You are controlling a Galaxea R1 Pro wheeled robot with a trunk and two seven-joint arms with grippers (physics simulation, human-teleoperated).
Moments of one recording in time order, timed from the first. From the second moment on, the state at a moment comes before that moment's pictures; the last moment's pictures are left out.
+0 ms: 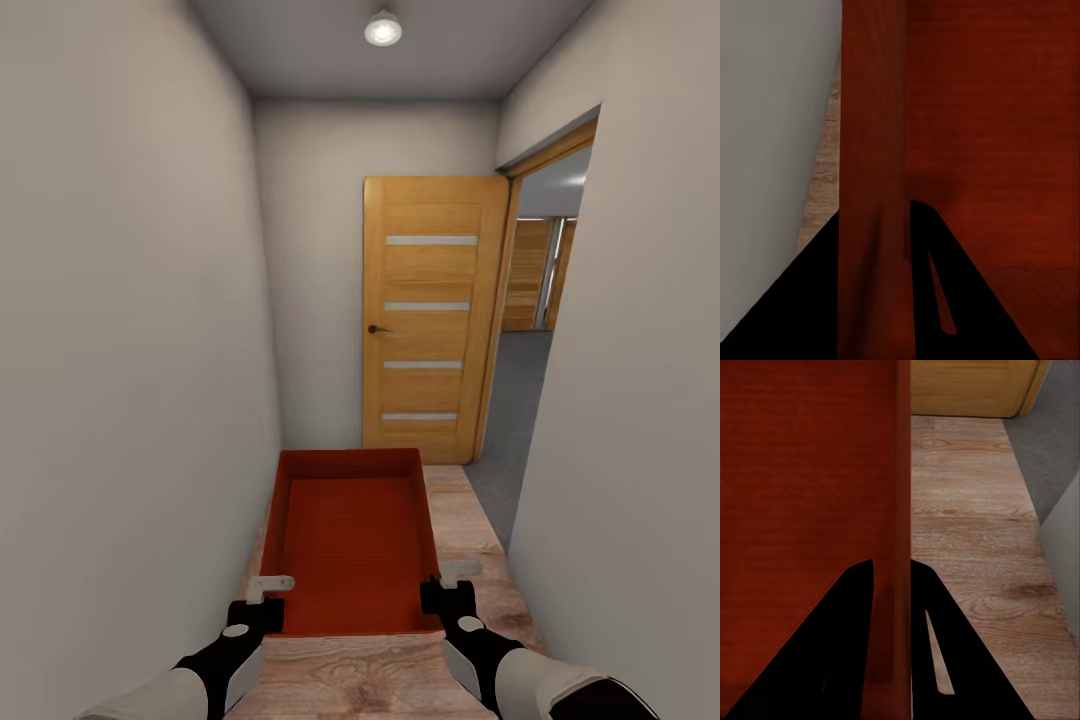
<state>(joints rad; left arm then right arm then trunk) -0.65 -0.09 -0.12 -0.11 0.10 -0.14 0.18 -0.72 0.13 0.28 0.02 -0.20 -0.32 -0.16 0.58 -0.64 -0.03</state>
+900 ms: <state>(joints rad) -0.65 -0.09 -0.12 -0.11 0.10 -0.14 0.18 -0.72 0.13 0.28 0.02 -0.20 -0.32 -0.16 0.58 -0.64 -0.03</state>
